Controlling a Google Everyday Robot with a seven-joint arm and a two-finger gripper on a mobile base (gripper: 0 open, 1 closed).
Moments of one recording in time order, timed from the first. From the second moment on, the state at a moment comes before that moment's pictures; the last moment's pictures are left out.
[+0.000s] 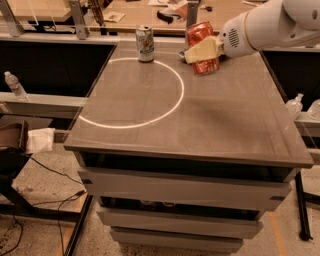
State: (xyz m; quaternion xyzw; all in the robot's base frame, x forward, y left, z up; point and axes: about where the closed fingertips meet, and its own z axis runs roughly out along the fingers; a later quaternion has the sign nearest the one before) arm 0.665 -0.120 0.969 -0.28 0.84 0.18 0.43
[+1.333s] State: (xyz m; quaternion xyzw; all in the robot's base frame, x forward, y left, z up) arm 0.652 -0.152 0.922 -0.33 0.73 0.30 0.52
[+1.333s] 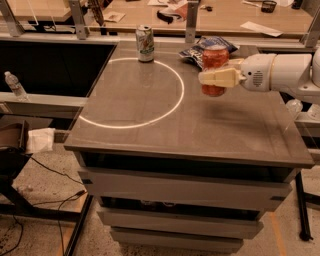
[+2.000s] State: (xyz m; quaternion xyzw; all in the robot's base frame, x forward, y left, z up) arm 0.634 -0.146 0.897 -0.35 0.71 0.27 0.55
